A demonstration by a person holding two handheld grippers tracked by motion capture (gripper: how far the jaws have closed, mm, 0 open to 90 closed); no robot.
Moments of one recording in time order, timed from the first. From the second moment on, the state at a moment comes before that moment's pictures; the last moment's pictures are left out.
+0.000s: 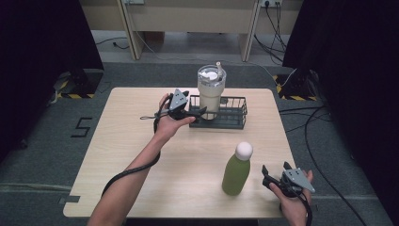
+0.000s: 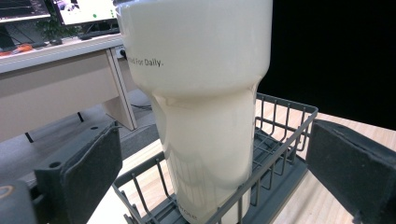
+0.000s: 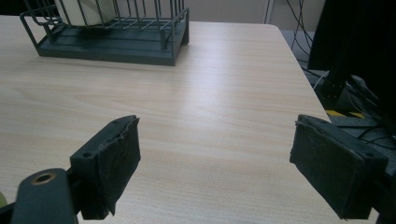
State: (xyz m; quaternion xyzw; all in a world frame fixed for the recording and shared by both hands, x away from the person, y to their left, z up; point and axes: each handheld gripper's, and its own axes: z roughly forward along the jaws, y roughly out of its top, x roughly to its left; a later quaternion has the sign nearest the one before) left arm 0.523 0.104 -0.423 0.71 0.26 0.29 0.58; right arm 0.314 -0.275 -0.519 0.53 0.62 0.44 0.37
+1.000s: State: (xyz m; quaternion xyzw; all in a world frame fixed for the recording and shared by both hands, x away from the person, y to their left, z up) left arm 0.486 0.136 -0.423 0.71 0.26 0.30 0.58; right arm 0.281 -0.259 -0.486 0.47 0.64 0.48 0.38
